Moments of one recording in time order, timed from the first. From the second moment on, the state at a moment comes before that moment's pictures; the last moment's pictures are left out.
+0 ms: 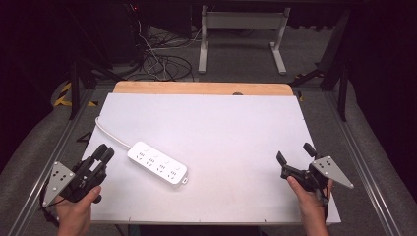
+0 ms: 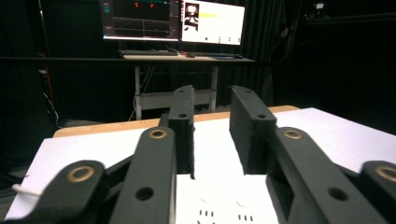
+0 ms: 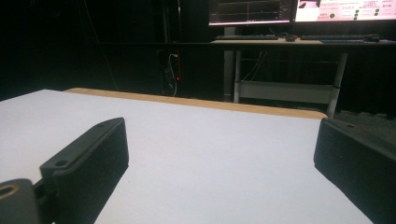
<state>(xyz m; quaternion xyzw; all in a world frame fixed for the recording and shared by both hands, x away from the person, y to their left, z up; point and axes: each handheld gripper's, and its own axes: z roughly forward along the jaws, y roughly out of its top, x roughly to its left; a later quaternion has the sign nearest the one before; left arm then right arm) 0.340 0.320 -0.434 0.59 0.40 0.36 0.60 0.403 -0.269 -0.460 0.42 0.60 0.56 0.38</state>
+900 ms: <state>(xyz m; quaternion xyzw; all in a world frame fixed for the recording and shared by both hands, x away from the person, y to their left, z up) 0.366 0.301 -0.413 0.69 0.42 0.29 0.51 0.404 -0.271 -0.462 0.42 0.60 0.56 0.38</state>
